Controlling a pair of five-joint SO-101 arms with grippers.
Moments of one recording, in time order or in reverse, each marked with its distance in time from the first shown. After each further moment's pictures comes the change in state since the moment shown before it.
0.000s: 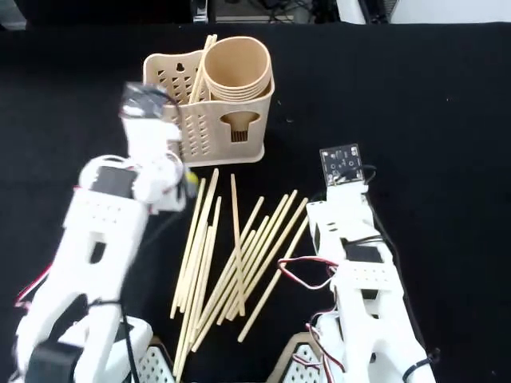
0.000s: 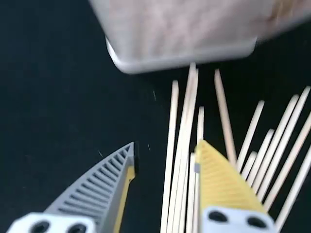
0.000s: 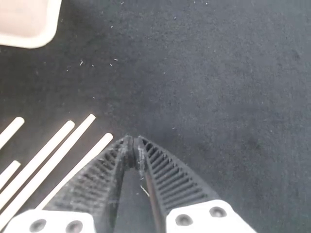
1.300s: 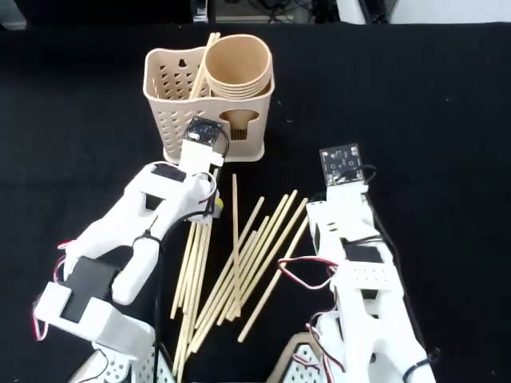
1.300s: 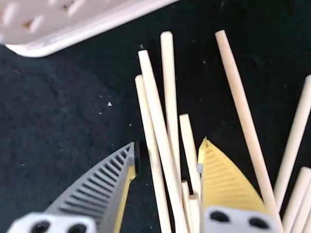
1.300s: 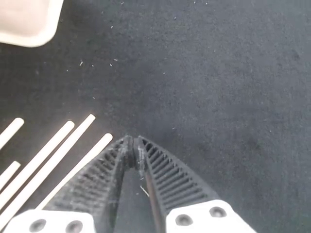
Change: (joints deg) left arm 5.5 30.1 1.3 -20.5 -7.8; right arm 0.0 0.0 0.0 0.0 0.0
